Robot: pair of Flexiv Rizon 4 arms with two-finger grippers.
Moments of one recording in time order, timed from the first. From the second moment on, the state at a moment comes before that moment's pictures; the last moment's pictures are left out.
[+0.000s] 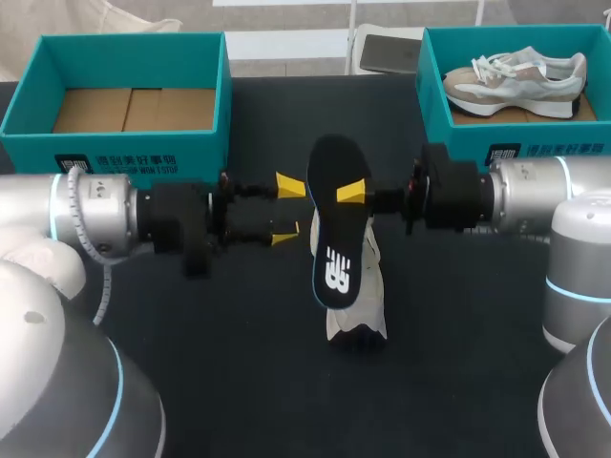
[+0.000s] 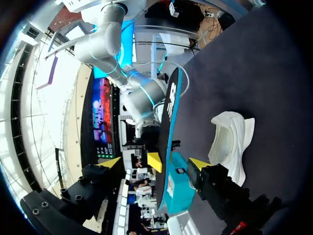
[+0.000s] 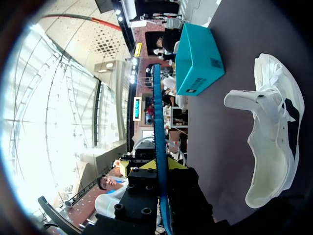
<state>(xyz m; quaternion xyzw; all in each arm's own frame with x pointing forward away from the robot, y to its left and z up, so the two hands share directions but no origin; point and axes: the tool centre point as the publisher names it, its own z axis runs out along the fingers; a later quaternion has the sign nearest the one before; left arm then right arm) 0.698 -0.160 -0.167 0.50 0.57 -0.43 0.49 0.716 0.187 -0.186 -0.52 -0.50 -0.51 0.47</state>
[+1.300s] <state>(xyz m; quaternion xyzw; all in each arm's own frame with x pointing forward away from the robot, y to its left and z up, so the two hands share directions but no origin) 0.704 -0.169 -0.150 0.61 0.71 -0.21 0.27 0.709 0.202 -0.198 -0.52 -0.50 -0.49 0.48</state>
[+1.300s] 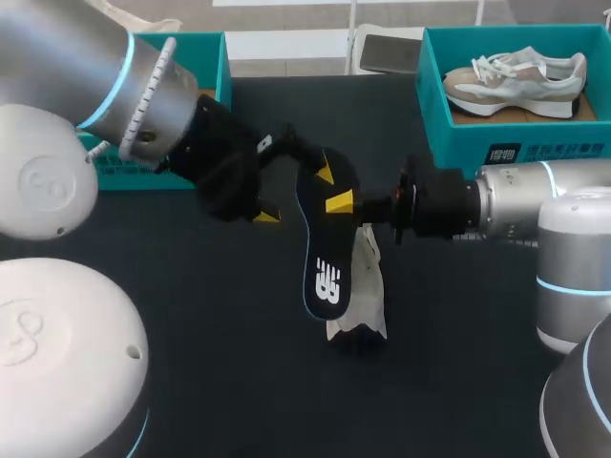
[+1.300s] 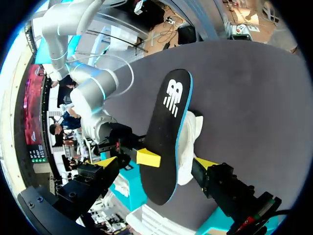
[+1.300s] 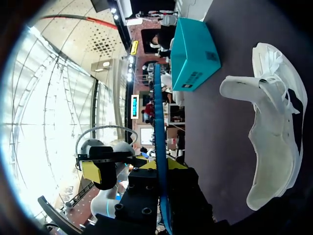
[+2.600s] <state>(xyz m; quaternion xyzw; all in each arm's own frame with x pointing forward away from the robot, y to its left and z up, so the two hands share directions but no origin) 0.720 -0.198 -0.139 0.67 0.74 -0.01 0.02 0.709 0.204 -0.198 -0.52 -0.51 -0.49 0.48</state>
